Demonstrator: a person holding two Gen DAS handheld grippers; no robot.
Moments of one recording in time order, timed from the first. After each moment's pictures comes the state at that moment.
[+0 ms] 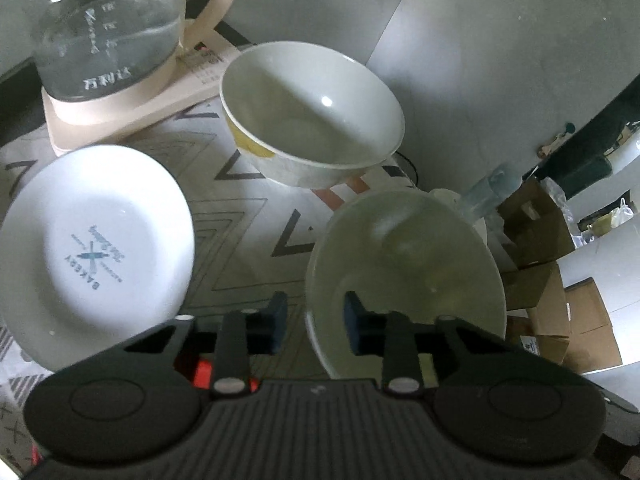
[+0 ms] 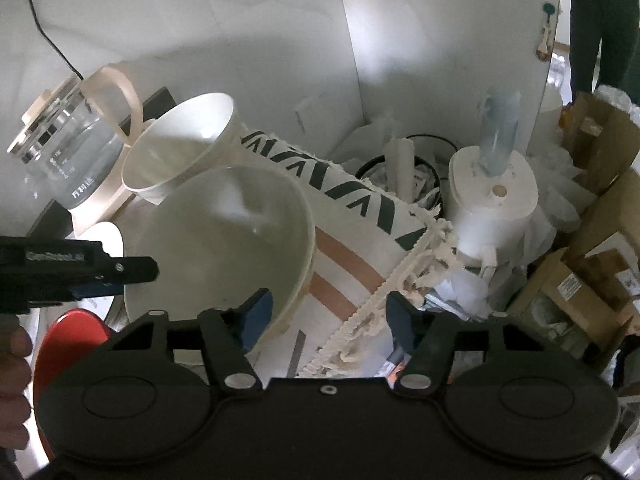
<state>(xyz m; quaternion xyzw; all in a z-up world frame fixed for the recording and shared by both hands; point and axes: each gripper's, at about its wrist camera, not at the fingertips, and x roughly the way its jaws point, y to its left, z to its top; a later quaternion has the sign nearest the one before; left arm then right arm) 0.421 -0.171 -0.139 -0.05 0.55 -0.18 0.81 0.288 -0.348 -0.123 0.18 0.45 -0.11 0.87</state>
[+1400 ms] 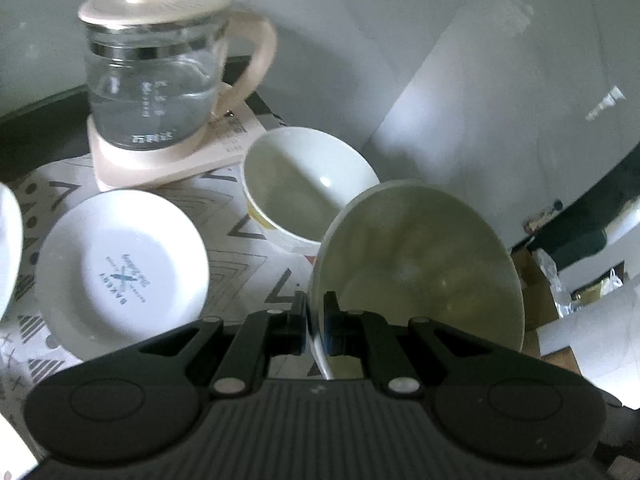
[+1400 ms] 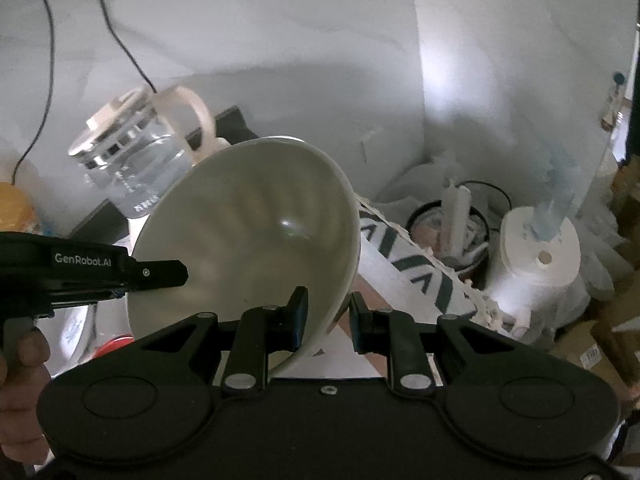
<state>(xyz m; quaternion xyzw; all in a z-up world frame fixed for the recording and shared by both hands) 0.403 -0.153 -0.066 -0.12 0.49 -0.13 0.85 0.322 -0.337 -0.071 0.13 0.42 -0.01 0.90</state>
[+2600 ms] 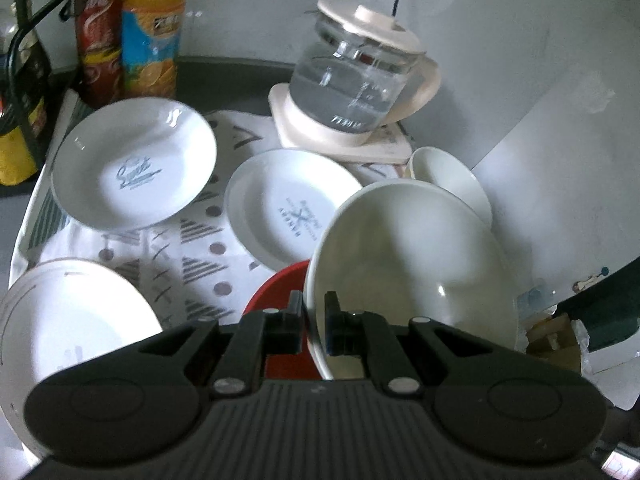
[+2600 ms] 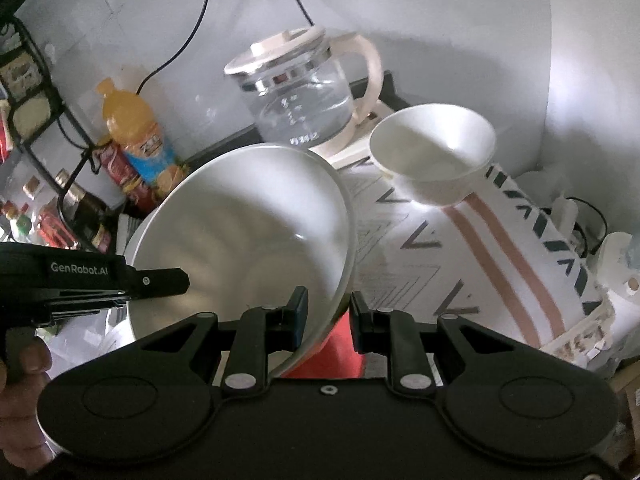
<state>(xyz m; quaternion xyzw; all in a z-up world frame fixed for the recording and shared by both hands) 0.295 -0.038 -0.063 -0.19 0.48 0.01 0.86 0.291 -0.230 -0.066 0.09 0.43 0.14 0.89</state>
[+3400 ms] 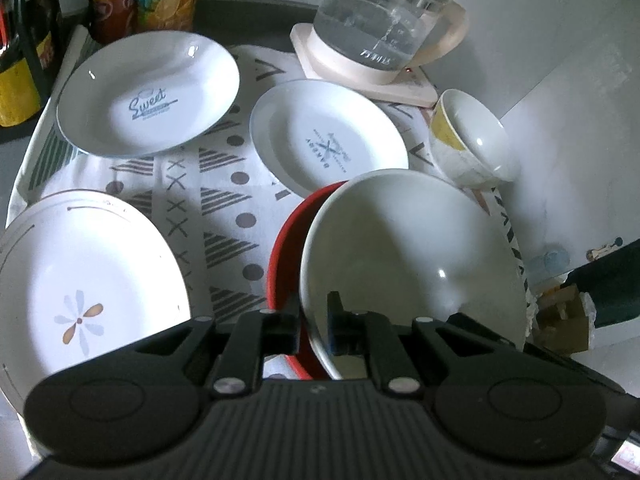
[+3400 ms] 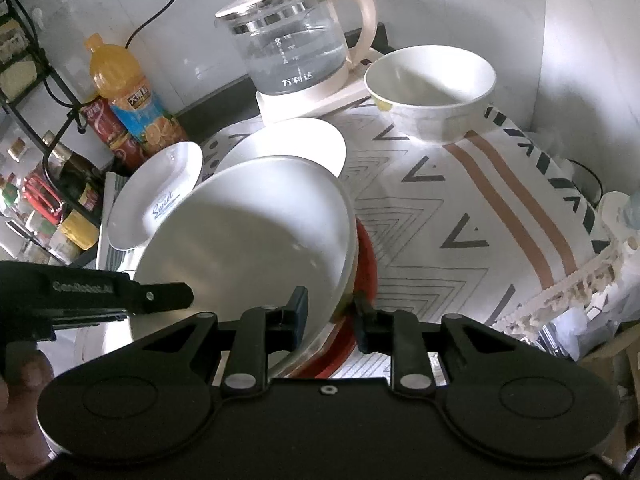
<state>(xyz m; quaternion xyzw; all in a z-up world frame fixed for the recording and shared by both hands) 0.277 -0.031 -0.102 -0.19 0.53 0.01 0.82 0.270 -0.214 -0.097 0.08 0.47 0.13 0.87</state>
